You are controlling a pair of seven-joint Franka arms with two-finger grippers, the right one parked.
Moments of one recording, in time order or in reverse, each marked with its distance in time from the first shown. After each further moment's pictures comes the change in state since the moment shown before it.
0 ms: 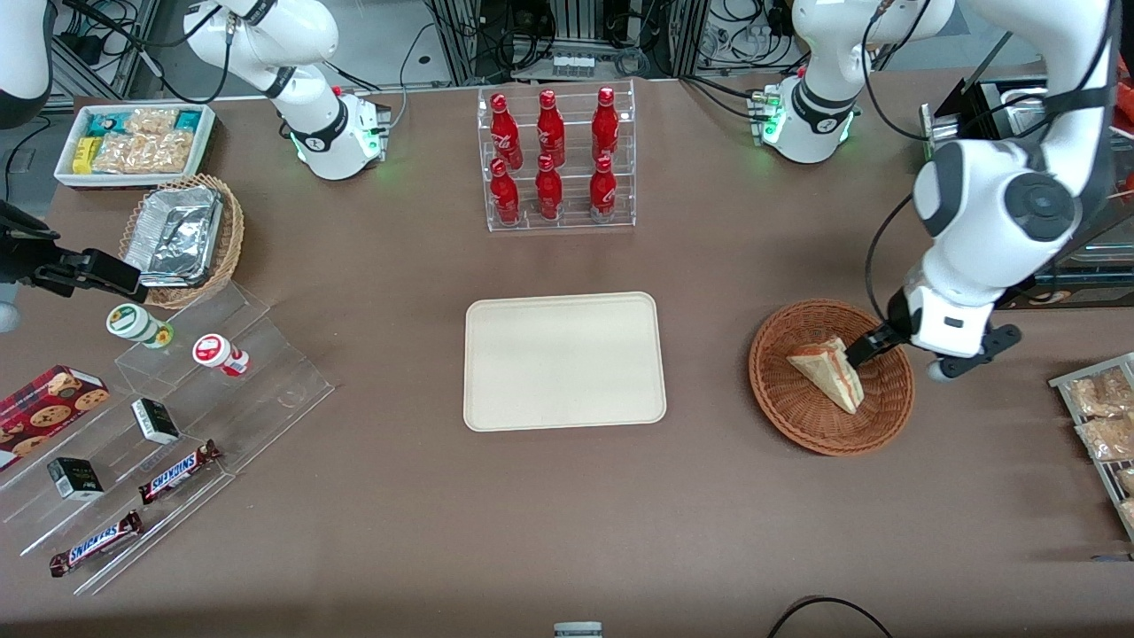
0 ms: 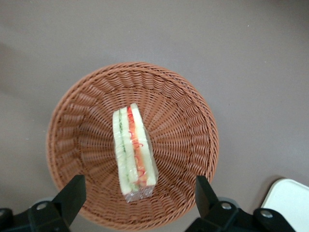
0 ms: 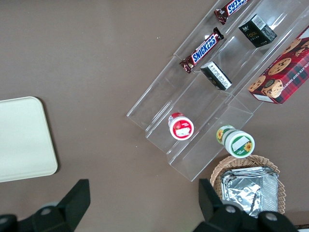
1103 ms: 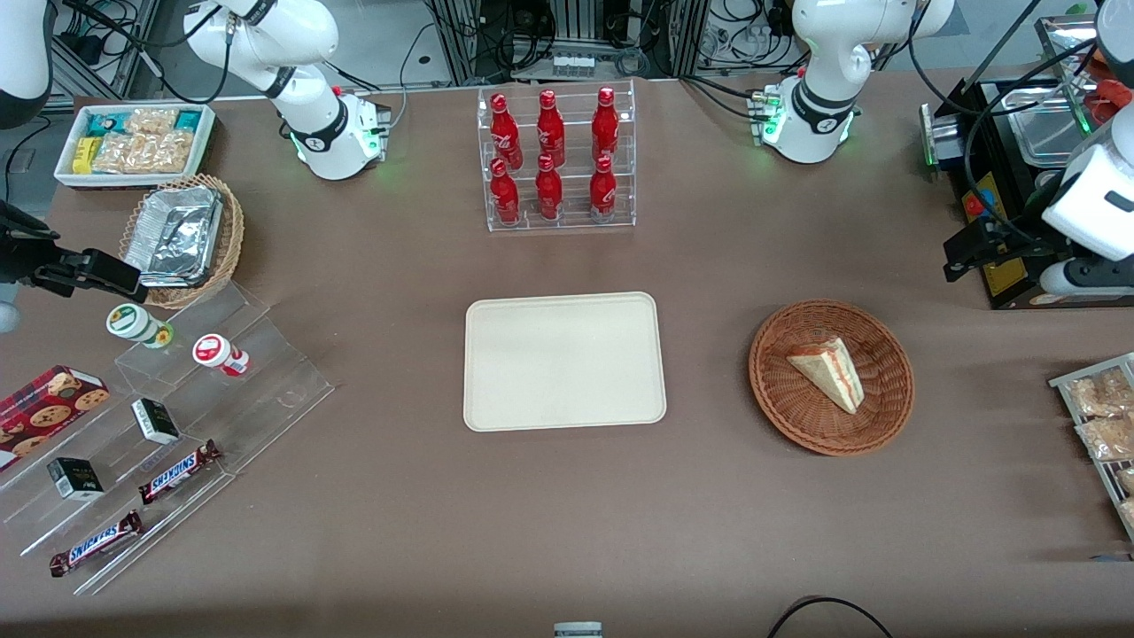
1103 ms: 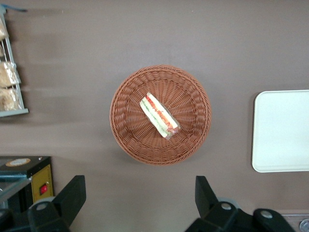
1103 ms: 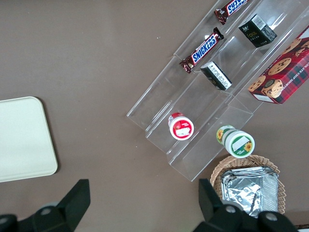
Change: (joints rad) arm 0.040 -0.070 0.010 0.563 0.009 -0.755 0.522
